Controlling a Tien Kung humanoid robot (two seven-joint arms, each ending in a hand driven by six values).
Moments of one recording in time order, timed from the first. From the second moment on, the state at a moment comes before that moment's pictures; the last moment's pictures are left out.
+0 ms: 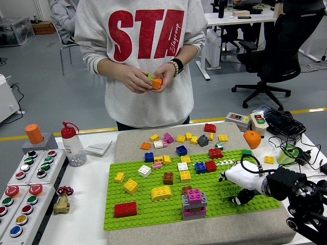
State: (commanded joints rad) left arm -0.23 0.04 -1.16 -0.24 1.13 0.18 0.46; right arm 0.83 -0.49 0.51 1.12 -2.06 0.19 -0.05
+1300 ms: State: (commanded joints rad) left arm -0.22 0.04 -1.16 -0.24 1.13 0.18 0.47; right arm 0.80 -0.52 0.59 1.23 -2.03 0.05 -0.06
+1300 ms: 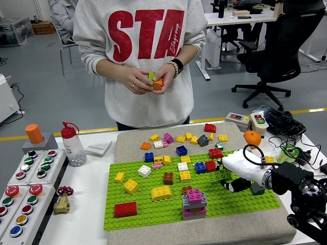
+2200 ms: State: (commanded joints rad) left arm -0.22 0.04 -1.17 -0.24 1.14 0.18 0.46; right arm 0.67 -0.56 0.66 1.50 -1.76 0.03 -0.08
